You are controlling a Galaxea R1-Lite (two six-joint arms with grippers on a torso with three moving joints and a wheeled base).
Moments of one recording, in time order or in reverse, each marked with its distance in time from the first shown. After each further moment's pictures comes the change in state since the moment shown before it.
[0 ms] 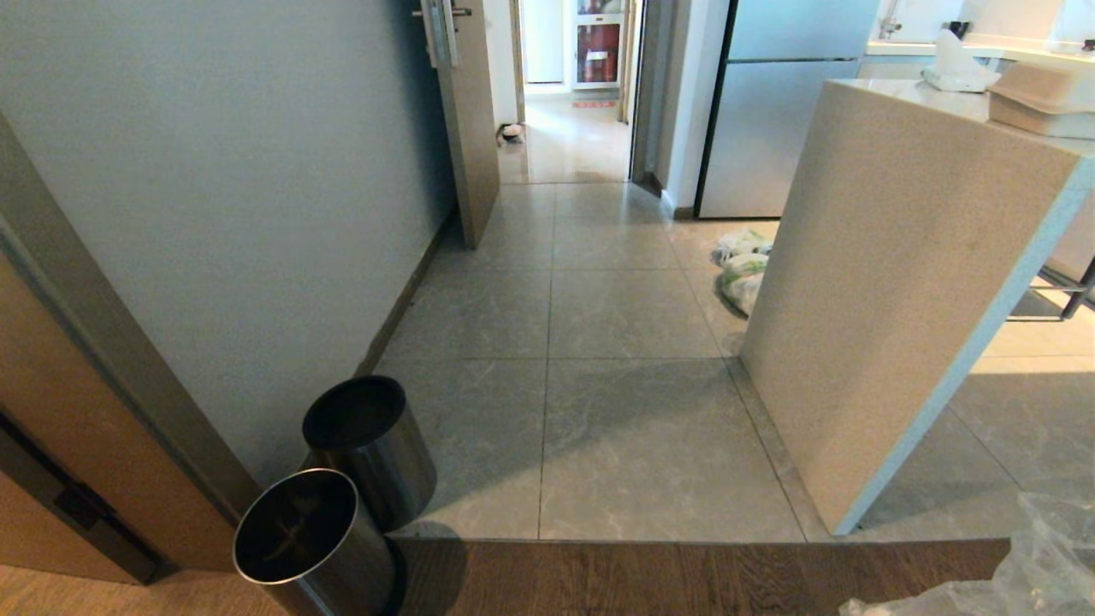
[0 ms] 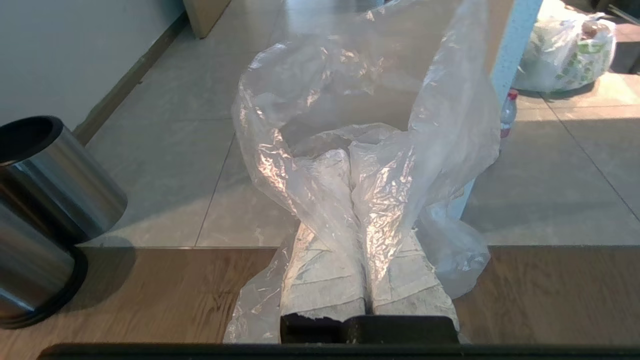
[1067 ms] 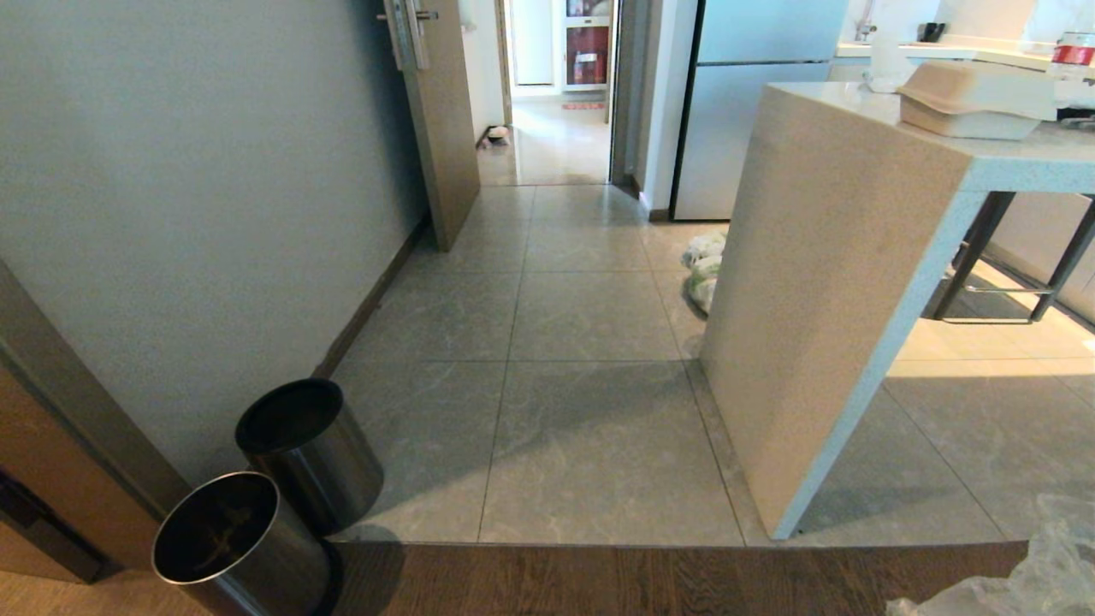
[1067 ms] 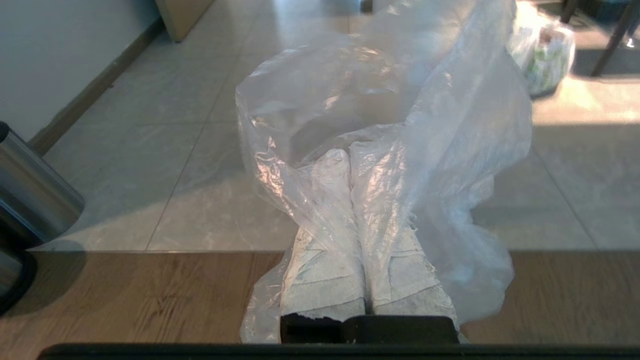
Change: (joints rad) left arm 0.000 0.000 0.000 0.000 -0.001 -0.002; right arm -0.001 0.000 0.000 -0.001 0.000 0.000
